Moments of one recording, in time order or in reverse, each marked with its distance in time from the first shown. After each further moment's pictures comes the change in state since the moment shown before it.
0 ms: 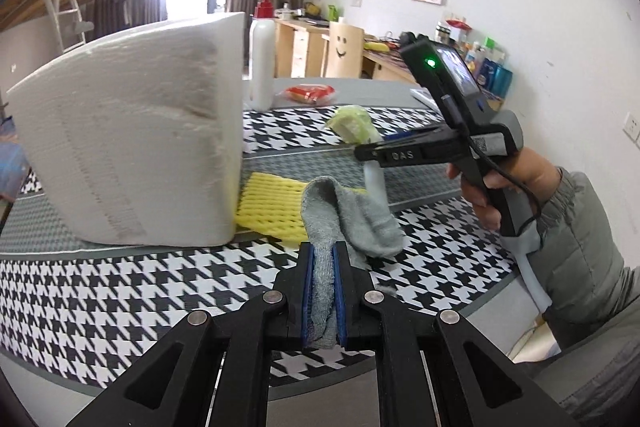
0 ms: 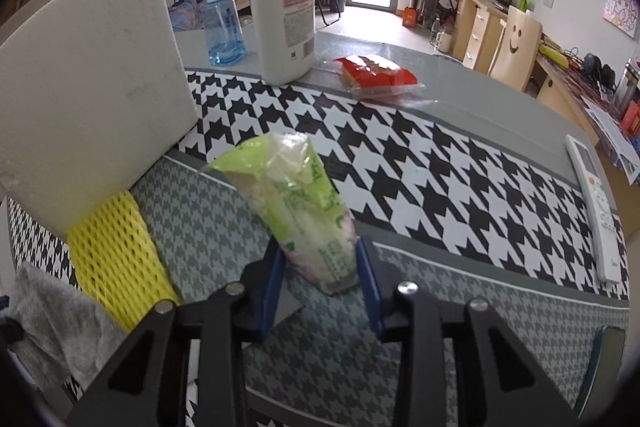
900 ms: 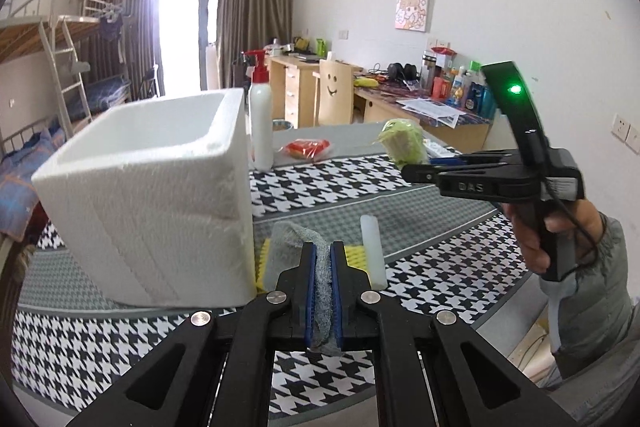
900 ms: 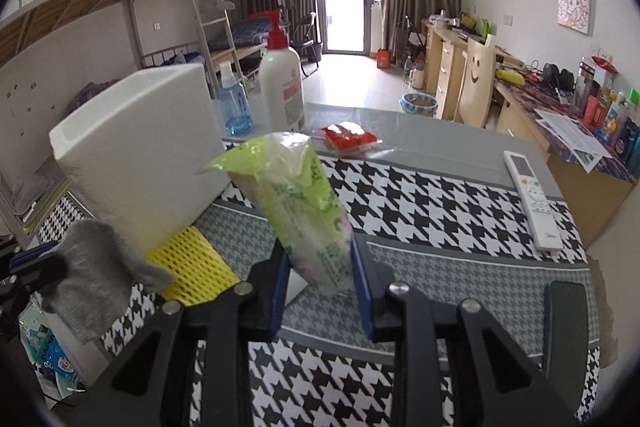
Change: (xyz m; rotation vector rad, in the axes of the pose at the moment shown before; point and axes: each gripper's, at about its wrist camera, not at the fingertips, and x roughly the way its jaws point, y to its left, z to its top) left arm -0.049 0.007 0.036 0.084 -0.123 -0.010; right arm -0.114 0.010 -0.019 0.103 -0.201 -0.030
